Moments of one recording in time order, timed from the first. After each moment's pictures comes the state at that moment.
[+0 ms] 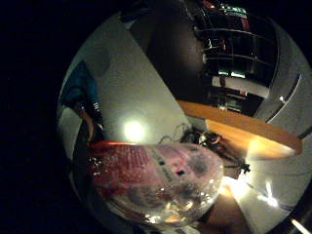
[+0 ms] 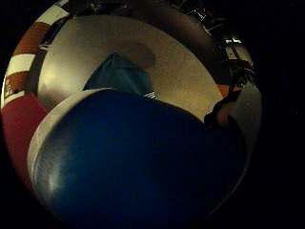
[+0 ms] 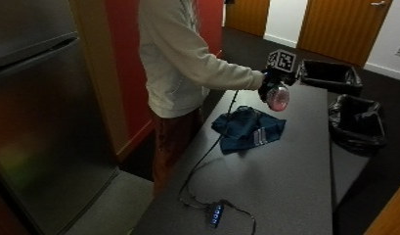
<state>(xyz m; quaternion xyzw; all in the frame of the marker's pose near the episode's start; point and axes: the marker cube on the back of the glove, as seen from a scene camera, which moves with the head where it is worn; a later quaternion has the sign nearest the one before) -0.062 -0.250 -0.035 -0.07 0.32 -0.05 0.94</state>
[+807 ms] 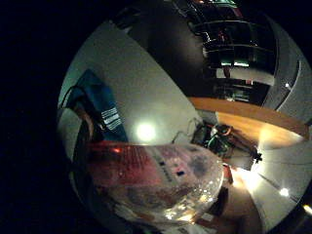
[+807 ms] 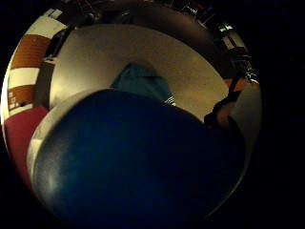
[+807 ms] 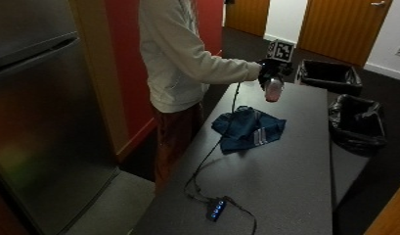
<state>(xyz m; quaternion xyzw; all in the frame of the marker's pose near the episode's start) -0.119 -0.254 -0.051 -0.01 0.22 0.09 0.97</state>
